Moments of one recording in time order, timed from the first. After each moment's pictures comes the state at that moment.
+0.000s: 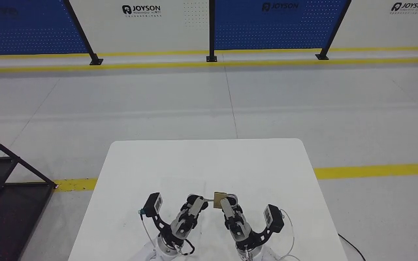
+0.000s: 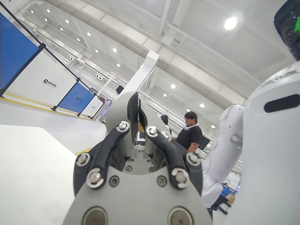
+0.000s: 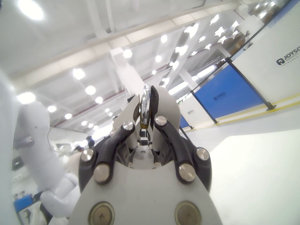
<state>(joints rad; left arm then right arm) 1.72 -1.18 -0.96 -1.56 0.80 -1.01 0.75 -1.65 -1.28 0.81 -1.50 -0.96 -0.82 -0.97</state>
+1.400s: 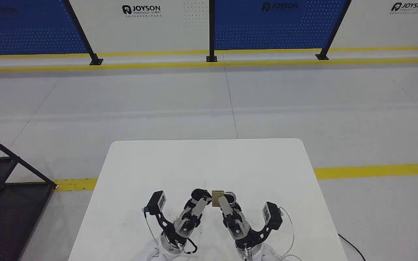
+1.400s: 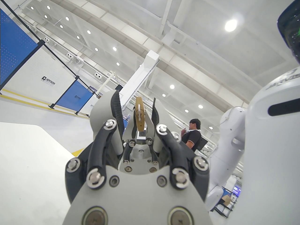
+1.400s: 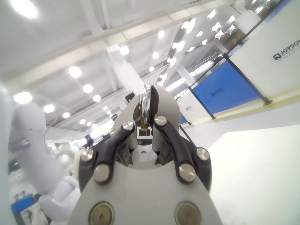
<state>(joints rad) 1.72 -1.21 -0.97 -1.55 0.76 -1.01 0.68 -1.67 -1.28 0.84 -1.54 -0.91 -0.81 -0.87</state>
